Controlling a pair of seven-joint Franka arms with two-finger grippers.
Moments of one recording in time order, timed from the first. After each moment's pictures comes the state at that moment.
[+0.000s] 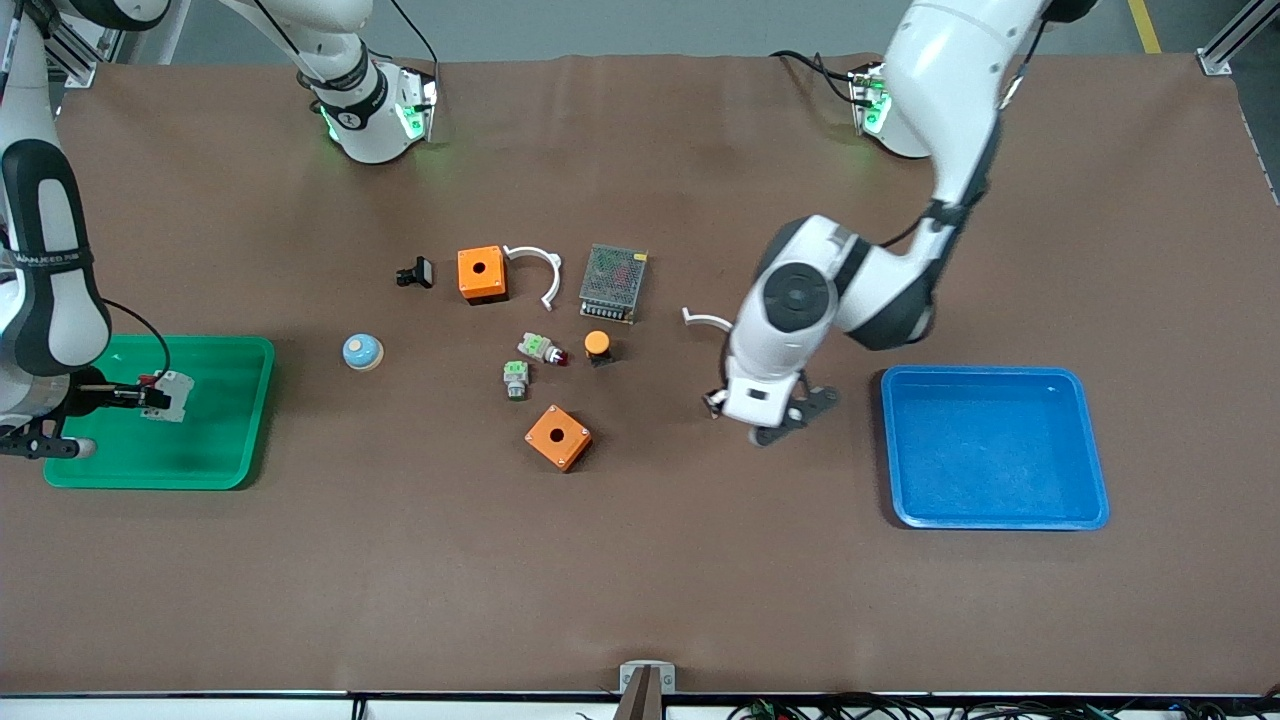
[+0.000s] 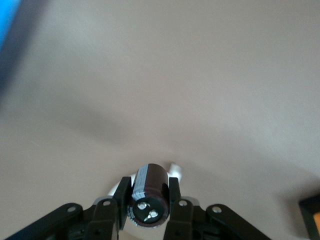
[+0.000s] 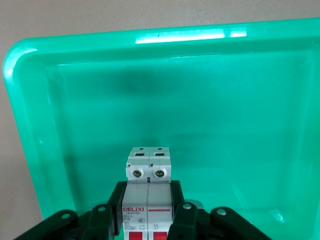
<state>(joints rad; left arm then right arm) -0.45 0.56 -0.09 -1.58 0.02 2.15 -1.03 -0.30 0.57 -0.12 -1.70 0.04 2.12 -0.37</state>
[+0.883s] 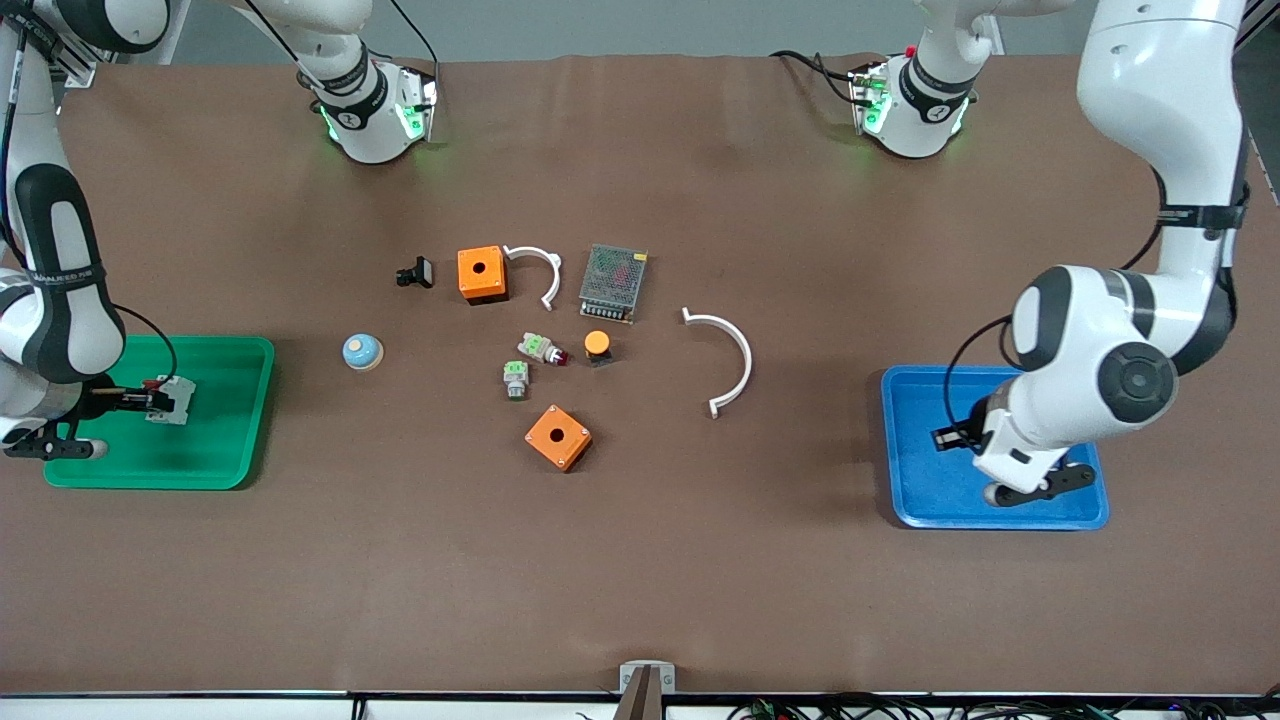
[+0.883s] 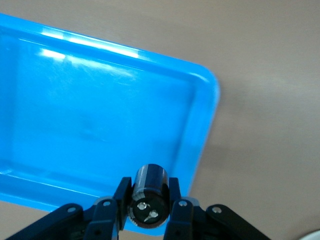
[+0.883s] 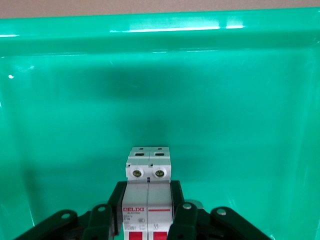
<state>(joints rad) -0.02 0.52 -0.09 -1.62 0.02 2.06 -0.31 -0.33 0.63 -0.12 -1.70 0.02 2.19 -0.40</state>
